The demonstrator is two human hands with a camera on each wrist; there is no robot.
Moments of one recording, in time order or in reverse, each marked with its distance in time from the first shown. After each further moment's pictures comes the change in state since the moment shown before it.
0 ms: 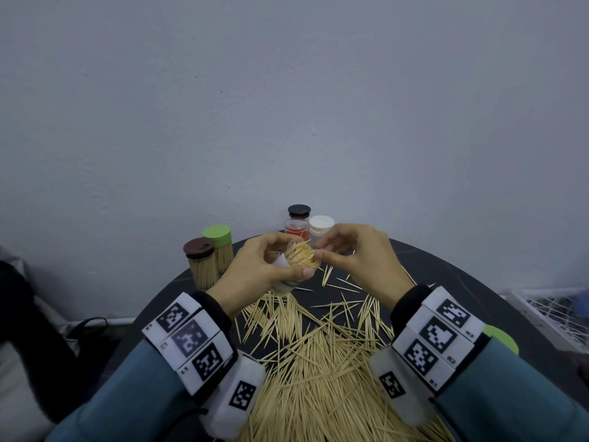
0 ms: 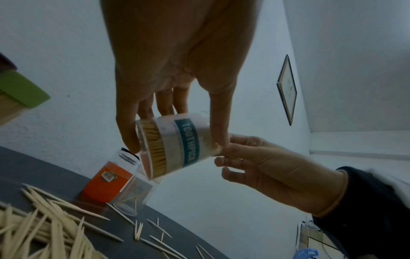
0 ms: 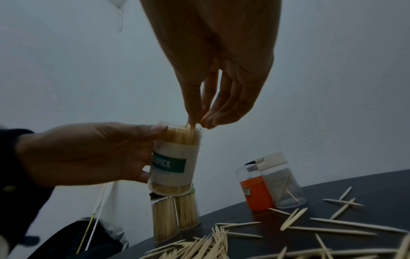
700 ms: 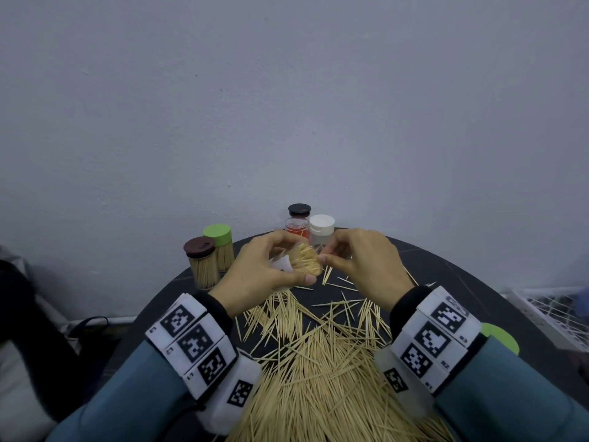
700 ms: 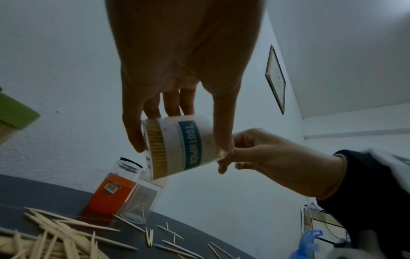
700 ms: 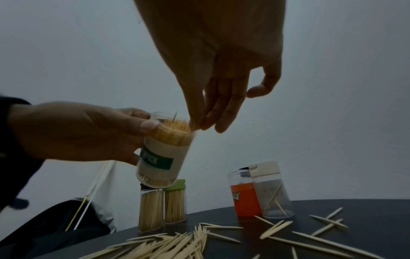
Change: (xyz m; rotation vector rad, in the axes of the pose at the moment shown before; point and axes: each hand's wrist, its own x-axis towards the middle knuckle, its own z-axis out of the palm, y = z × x) left_hand 0.000 -0.001 -0.001 0.208 -0.004 0.059; right_hand -0.005 -0.005 -0.003 -0.487 -0.043 -0.008
